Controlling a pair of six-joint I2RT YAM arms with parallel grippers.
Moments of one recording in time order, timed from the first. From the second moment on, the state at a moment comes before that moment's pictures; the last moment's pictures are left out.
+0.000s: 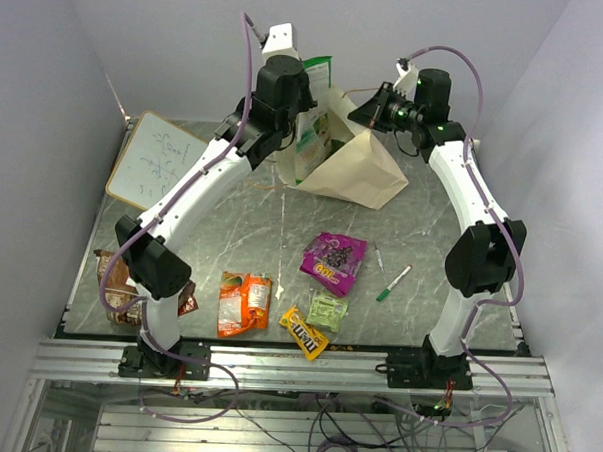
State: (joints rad) left arm -0.67 1.87 2.10 -0.35 -0.47 -0.43; right arm 0.20 1.90 1.88 -0.30 -0.58 0.50
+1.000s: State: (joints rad) left arm -0.57 1.74 1.76 -0.28 -0.08 -0.19; right arm 0.16 1.90 1.87 -0.29 -0.64 0.54
